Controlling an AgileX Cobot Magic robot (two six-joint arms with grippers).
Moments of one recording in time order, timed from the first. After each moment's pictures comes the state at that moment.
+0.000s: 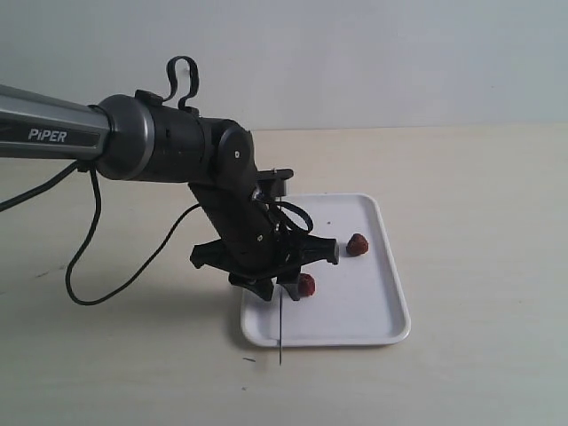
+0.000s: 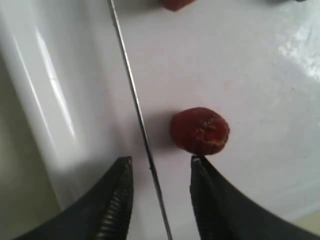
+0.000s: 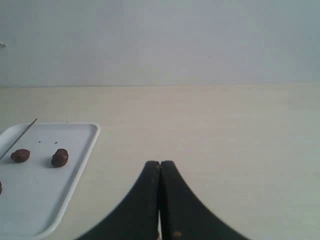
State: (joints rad) left arm -0.70 2.16 -1.46 -0.29 0.73 -0.29; right arm -0.08 0.01 0.00 -0.03 0.29 0.08
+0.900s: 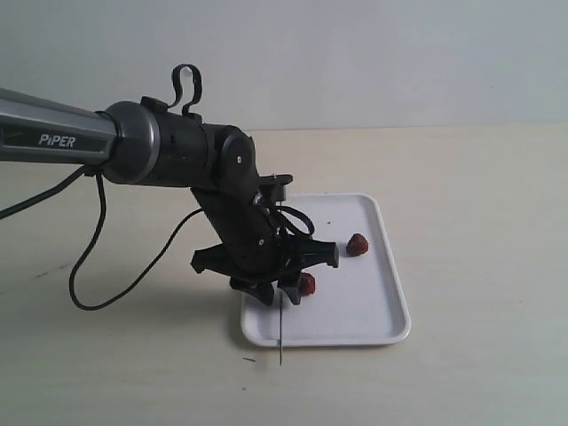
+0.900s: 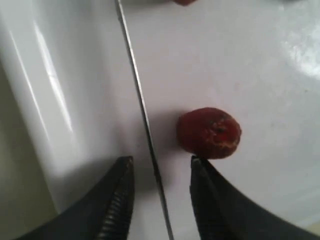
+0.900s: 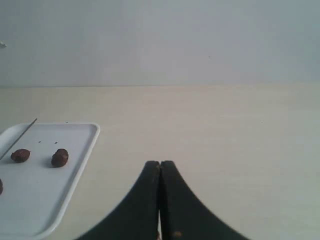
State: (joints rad) left arm -0.70 2.18 -1.47 -0.30 0.73 -0.29; right arm -0.08 0.01 0.00 -0.03 0.29 0.08
